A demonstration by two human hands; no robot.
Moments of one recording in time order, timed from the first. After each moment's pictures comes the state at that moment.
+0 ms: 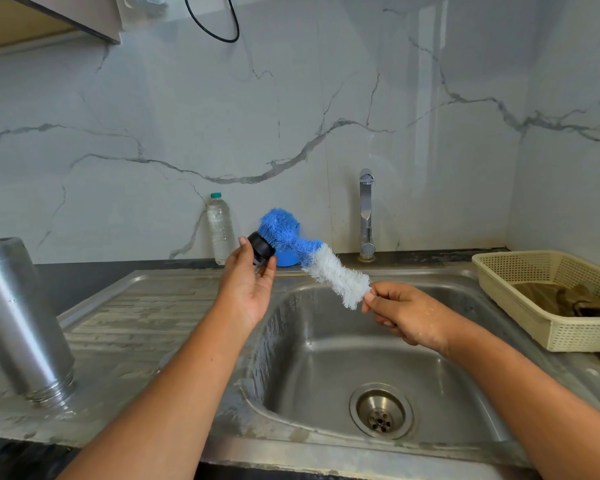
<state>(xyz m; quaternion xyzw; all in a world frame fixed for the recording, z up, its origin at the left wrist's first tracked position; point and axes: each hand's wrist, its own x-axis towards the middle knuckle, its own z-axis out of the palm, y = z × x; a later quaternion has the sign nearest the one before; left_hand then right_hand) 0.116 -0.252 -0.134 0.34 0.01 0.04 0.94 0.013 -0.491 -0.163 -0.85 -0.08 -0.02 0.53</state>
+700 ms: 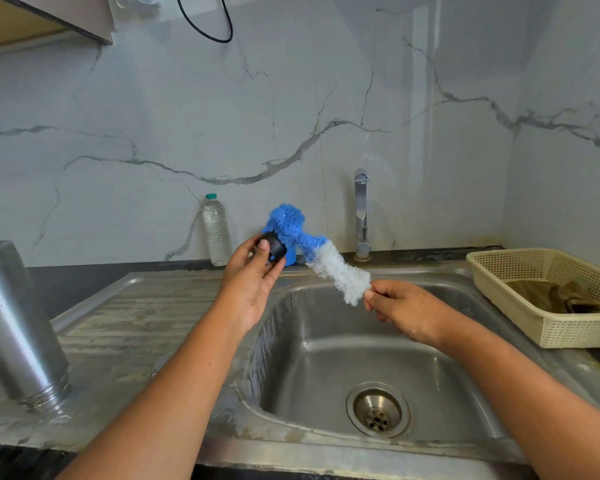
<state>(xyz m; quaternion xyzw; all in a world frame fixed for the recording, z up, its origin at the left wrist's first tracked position) 0.108 -0.255 -0.137 0.47 -0.08 0.04 0.88 0.016 -0.499 -0.162 -0.90 -0.06 -0.06 0.43</state>
